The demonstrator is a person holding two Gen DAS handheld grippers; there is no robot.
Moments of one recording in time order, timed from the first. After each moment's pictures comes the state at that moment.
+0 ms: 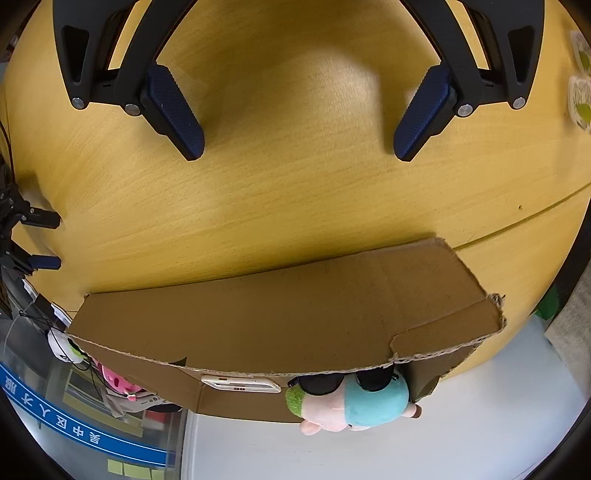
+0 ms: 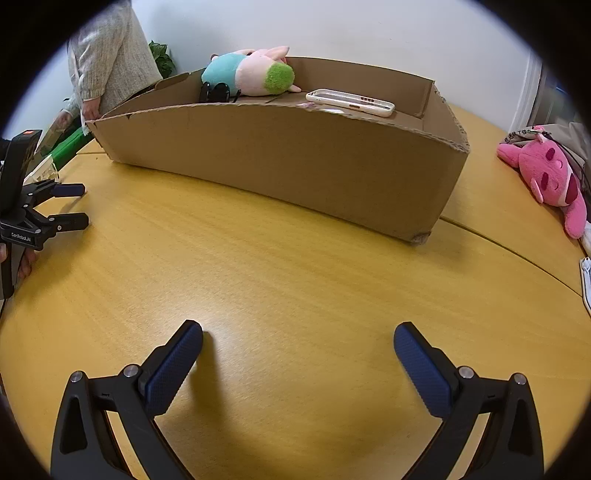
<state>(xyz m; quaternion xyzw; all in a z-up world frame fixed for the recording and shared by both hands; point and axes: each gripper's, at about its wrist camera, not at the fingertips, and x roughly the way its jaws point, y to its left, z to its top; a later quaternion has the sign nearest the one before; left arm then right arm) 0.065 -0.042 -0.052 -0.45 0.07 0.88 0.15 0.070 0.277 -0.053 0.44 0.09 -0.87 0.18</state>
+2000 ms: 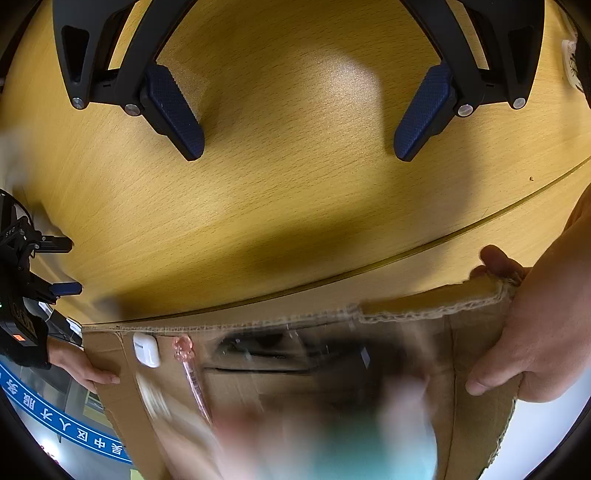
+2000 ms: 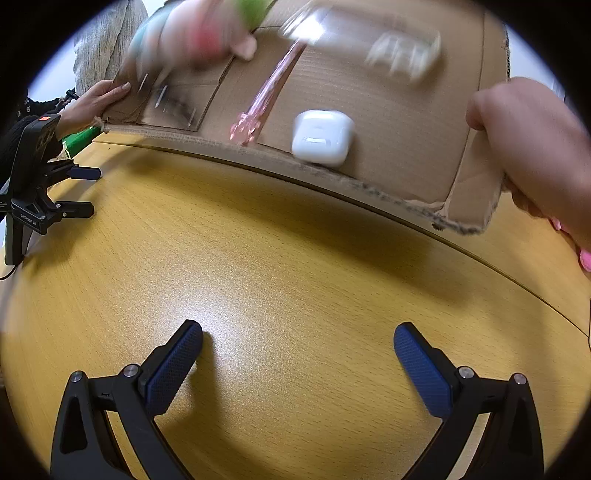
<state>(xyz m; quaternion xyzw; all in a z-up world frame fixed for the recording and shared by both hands) 0.047 -0.044 -0.050 -0.44 0.09 0.87 0.19 0.050 0.283 -0.055 0.44 0.12 -0.86 0.23</state>
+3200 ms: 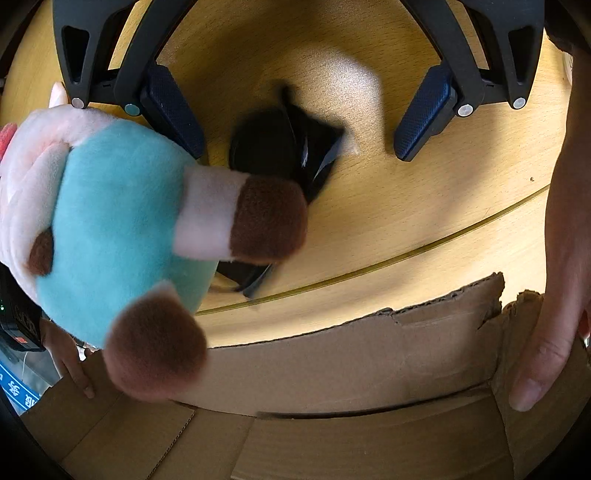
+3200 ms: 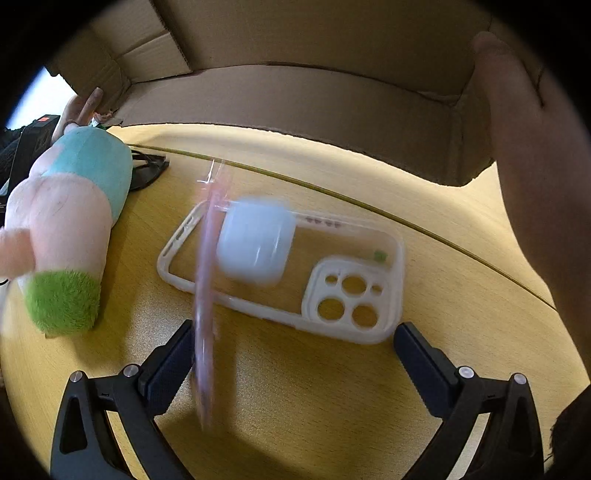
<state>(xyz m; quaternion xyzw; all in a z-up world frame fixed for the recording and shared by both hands) 0.048 -0.041 -0.045 -0.44 0.09 0.87 0.19 0.053 0.284 -0.057 0.44 0.12 -0.86 0.23</state>
